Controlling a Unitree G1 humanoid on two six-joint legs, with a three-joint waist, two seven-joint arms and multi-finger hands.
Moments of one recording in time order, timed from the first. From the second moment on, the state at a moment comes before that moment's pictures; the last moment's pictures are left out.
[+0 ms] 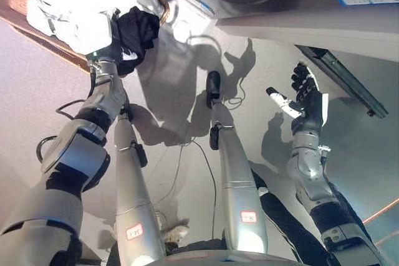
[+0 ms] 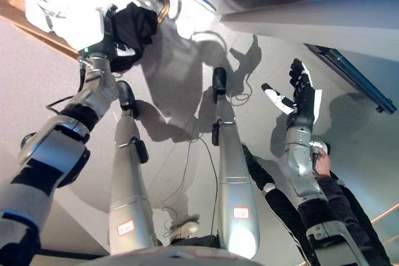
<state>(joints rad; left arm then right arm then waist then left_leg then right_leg) -1.14 0.55 -0.60 1.20 0.32 -0.04 0.72 -0.21 -0.49 0.19 0.32 0.33 -0.51 -0.48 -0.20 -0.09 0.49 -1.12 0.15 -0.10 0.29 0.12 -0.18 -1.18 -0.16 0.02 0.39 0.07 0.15</state>
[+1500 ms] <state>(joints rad) -1.10 0.40 -0.31 0.96 -0.99 -0.25 0.39 -0.25 -0.37 0.17 0.62 0.41 -0.43 -0.41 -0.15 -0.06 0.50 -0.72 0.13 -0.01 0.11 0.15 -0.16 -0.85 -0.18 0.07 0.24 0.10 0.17</state>
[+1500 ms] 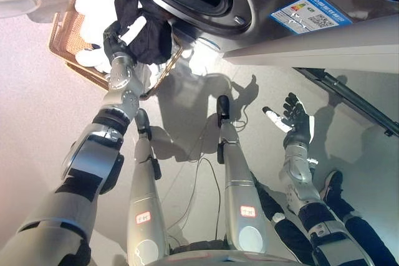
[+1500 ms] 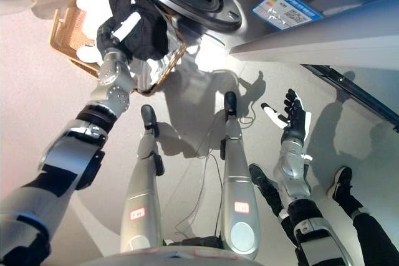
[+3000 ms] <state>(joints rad) -1.32 0.41 -0.37 1.00 -0.78 -0.29 0.36 -0.15 -0.42 0.15 0.51 0.45 -0.38 -0.35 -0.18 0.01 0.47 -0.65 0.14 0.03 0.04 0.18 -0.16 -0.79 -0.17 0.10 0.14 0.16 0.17</state>
